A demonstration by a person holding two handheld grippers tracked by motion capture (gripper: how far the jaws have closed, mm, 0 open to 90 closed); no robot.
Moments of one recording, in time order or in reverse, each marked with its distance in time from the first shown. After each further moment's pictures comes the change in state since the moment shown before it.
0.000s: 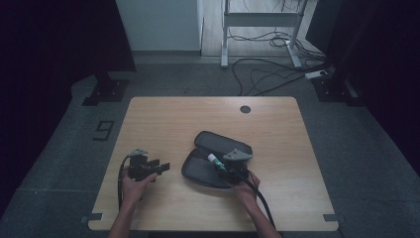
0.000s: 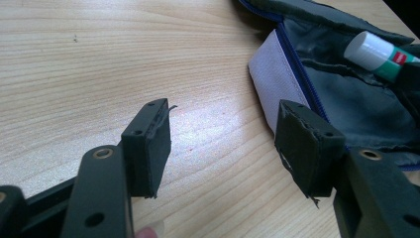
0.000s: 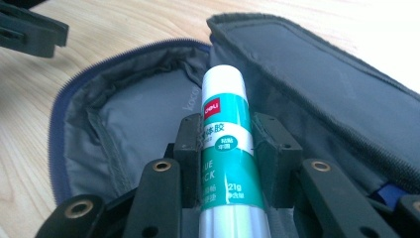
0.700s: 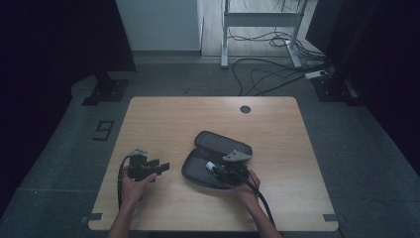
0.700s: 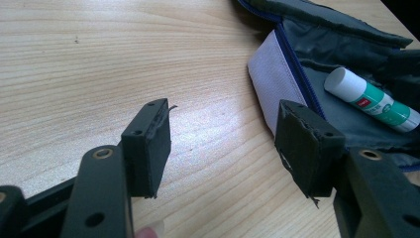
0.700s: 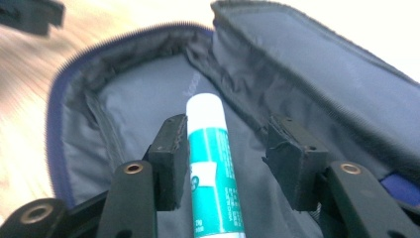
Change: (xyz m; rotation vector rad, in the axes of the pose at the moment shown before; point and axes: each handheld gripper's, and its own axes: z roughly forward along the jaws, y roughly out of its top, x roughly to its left) left arm 0.000 0.000 -0.002 -0.005 -0.003 -0.003; right arm 0.000 -0.002 -0.001 0.022 0.010 -0.019
